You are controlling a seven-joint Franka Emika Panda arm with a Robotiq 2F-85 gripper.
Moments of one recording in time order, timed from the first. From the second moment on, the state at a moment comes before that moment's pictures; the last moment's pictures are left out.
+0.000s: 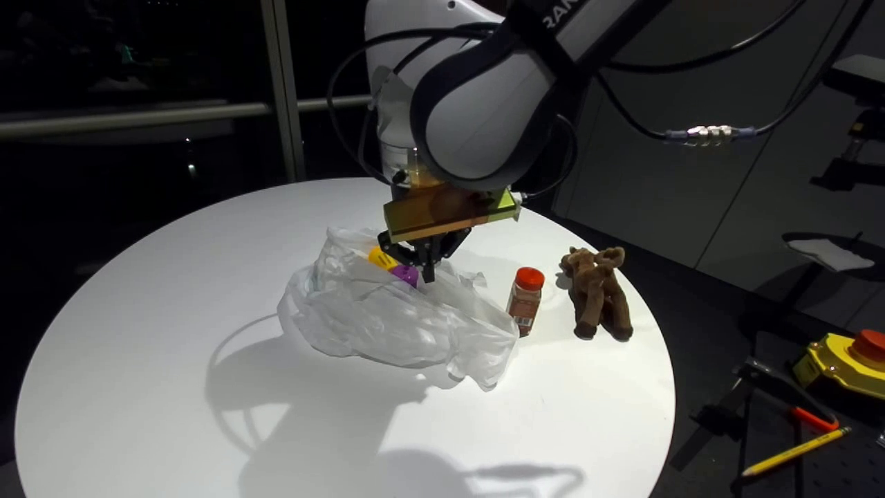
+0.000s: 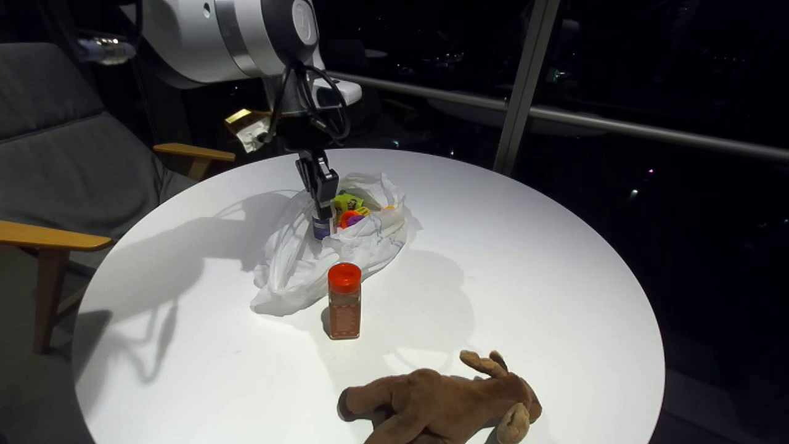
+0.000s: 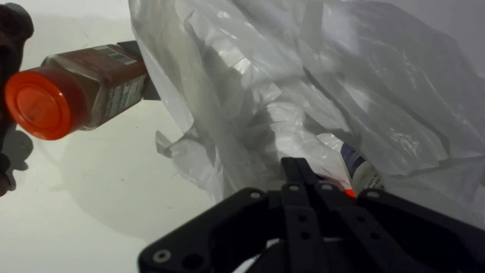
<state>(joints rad) 0.27 0.61 -0.07 -1.86 -0.27 2.44 0.94</state>
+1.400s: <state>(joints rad) 0.43 0.77 -0.06 -1.78 -0.12 2.78 0.84</state>
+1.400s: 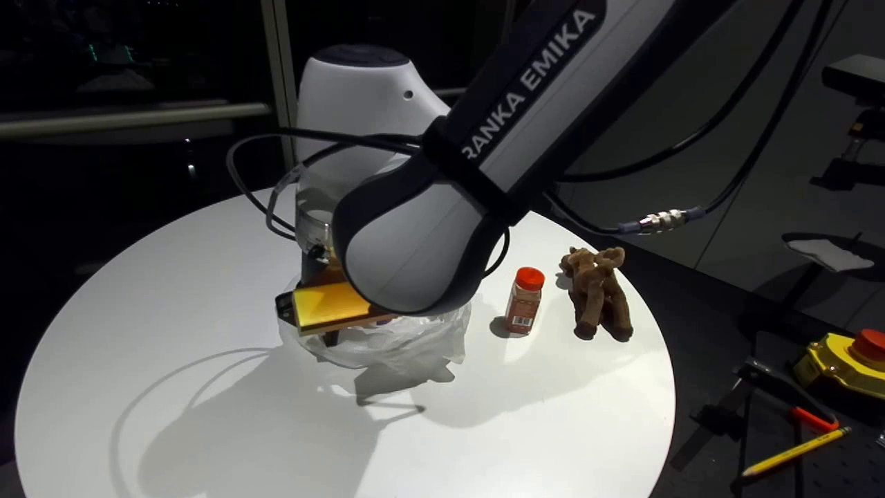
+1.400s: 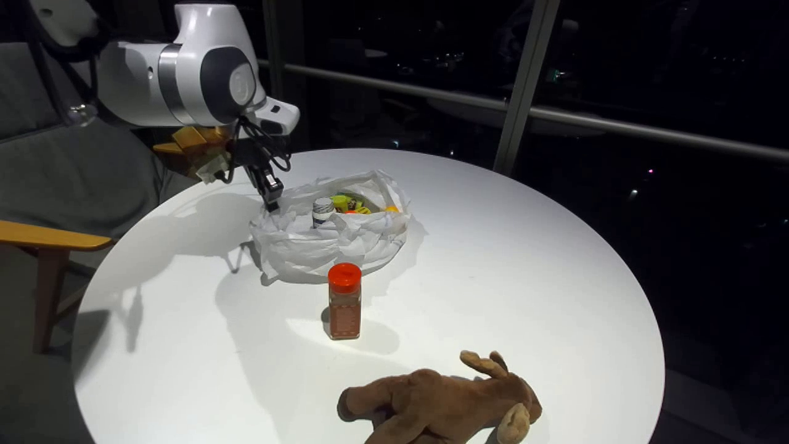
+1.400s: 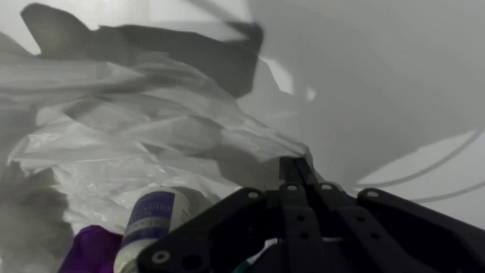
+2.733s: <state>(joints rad) 0.45 0.78 -0.09 -1.73 0.00 2.86 0.62</state>
